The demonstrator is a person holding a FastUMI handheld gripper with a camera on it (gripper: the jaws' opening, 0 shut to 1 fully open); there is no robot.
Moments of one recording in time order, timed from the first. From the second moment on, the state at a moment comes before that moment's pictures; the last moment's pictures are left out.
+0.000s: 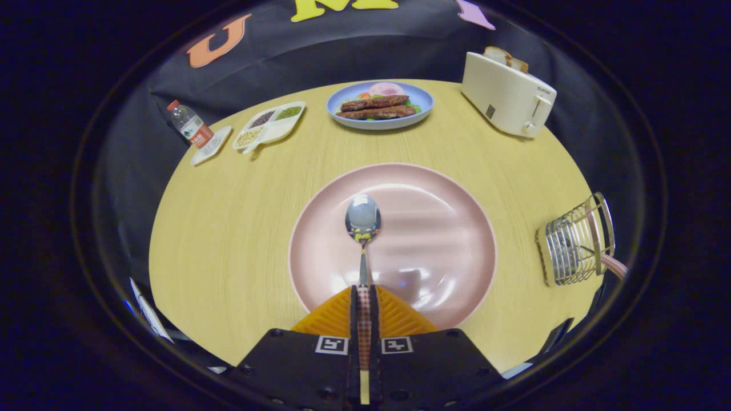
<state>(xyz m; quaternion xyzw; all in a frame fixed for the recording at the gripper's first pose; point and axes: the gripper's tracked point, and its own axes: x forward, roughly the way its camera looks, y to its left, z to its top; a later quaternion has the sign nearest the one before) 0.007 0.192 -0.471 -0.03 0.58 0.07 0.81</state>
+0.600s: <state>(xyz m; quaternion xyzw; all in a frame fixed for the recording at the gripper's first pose) 0.023 0.097 -0.362 -0.05 0.57 0.10 0.81</state>
